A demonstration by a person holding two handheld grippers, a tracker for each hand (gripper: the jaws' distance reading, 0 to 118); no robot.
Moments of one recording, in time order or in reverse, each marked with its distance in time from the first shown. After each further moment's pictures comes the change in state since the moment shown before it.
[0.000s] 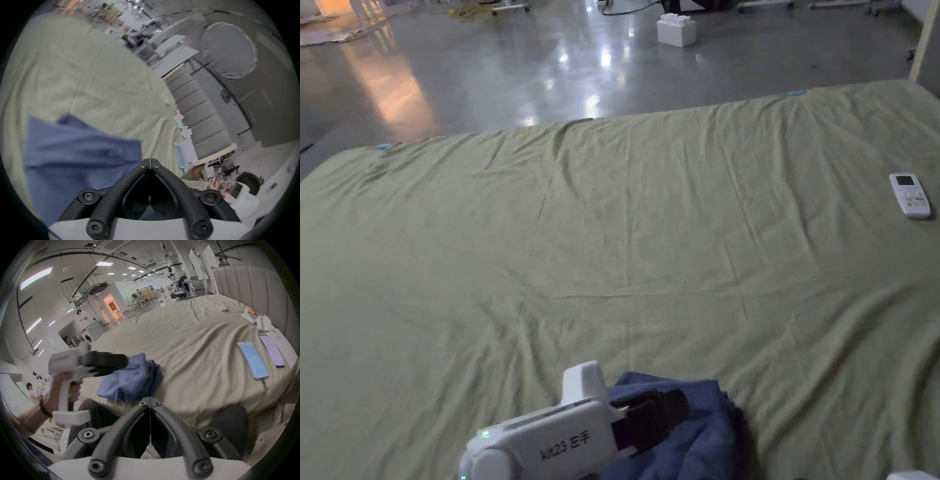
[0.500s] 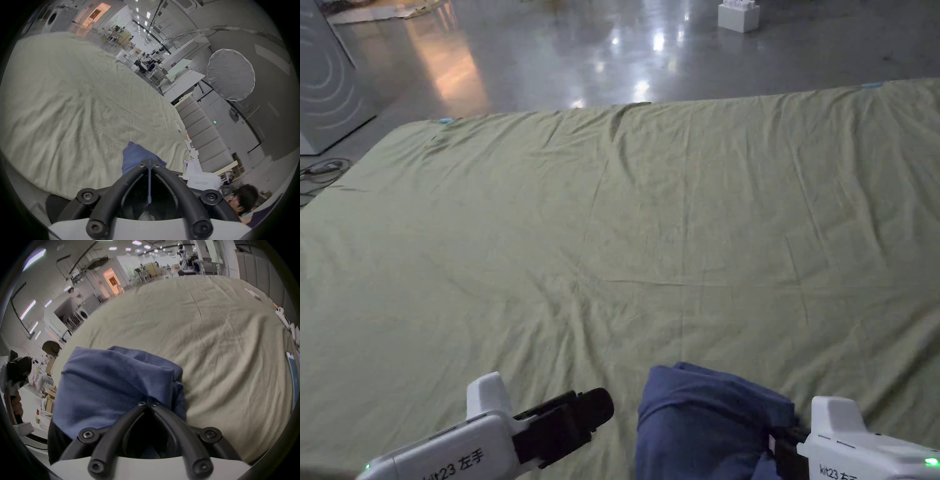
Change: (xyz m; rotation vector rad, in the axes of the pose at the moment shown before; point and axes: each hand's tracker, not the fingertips) left arm -0.065 -0.005 0.116 0.154 0.144 0.150; right arm 0.017 0.013 -0.153 -0.197 -0.034 0.060
